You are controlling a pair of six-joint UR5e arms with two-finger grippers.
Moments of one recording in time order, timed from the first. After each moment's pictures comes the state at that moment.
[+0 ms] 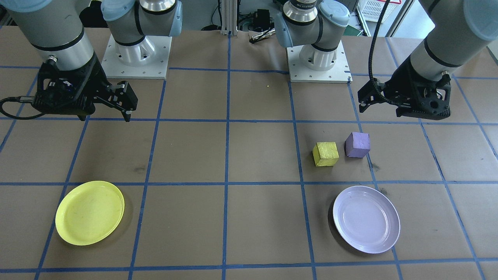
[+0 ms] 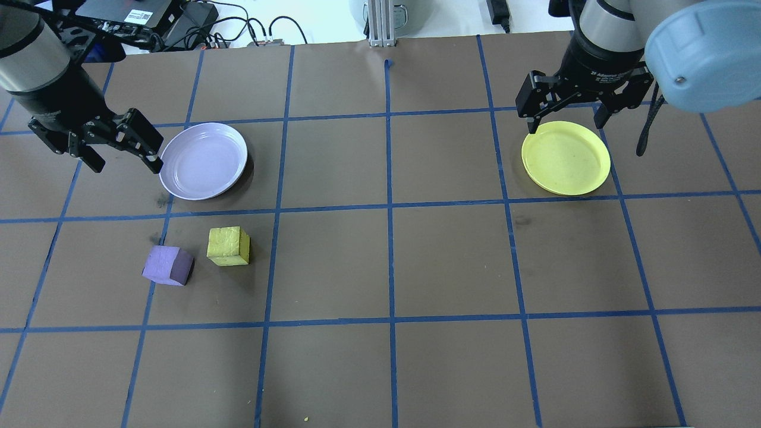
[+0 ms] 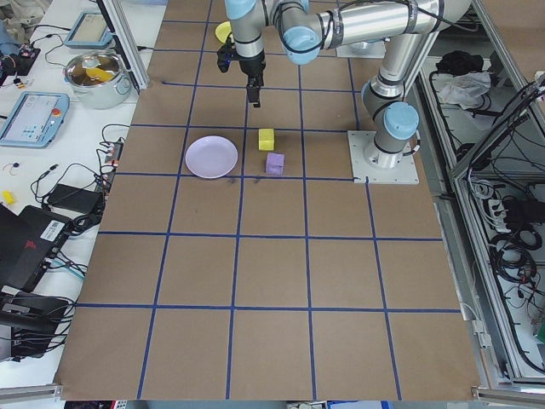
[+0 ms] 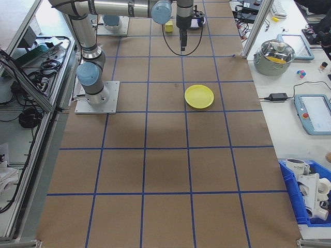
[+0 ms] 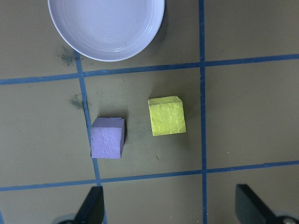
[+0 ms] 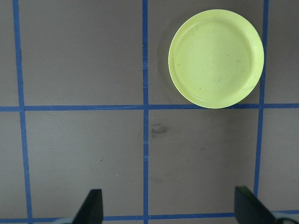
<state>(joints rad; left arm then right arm) -1.31 -1.59 -1.61 -1.63 1.58 0.35 1.56 -1.53 1.59 -1.66 -1.61 -0.02</state>
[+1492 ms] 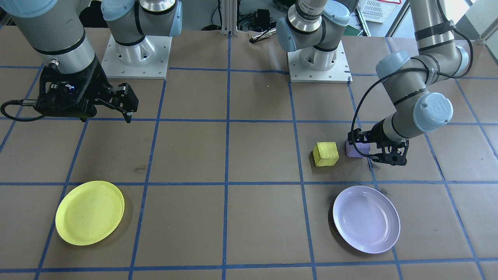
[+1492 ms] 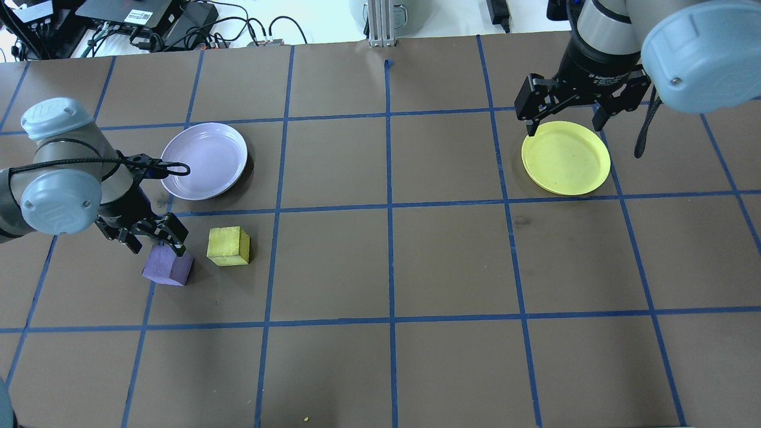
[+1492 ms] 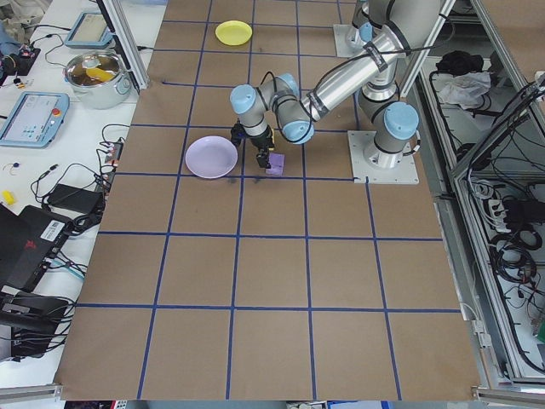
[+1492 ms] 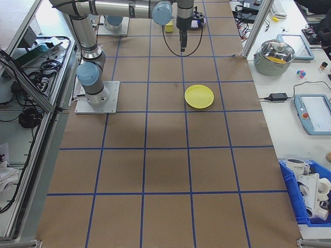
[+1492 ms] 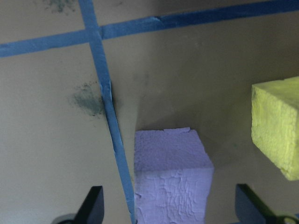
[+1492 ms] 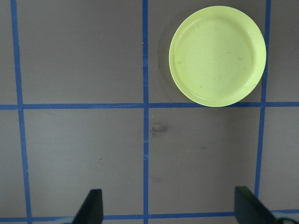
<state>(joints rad) -1.19 -1.80 -1.99 -1.19 1.67 0.49 1.56 -1.52 1.59 -1.66 -1.61 -0.02</state>
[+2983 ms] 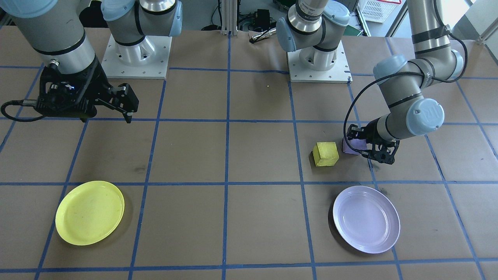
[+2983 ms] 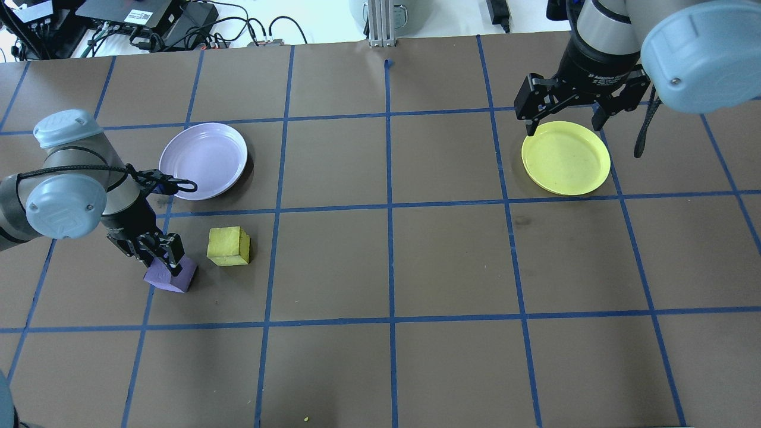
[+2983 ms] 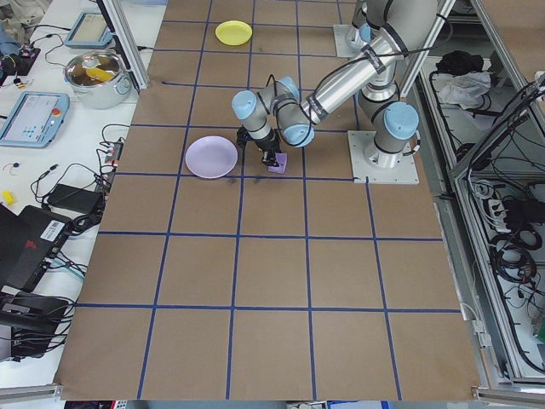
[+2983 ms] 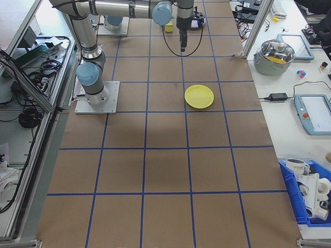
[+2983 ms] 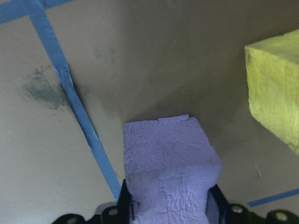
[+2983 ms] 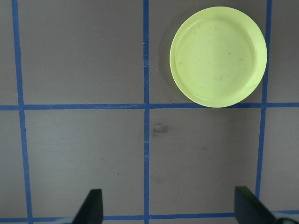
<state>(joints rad) -1.19 -1.81 -2.01 -1.25 1.68 0.61 1.56 -1.52 1.59 -1.67 -1.61 -0.02</state>
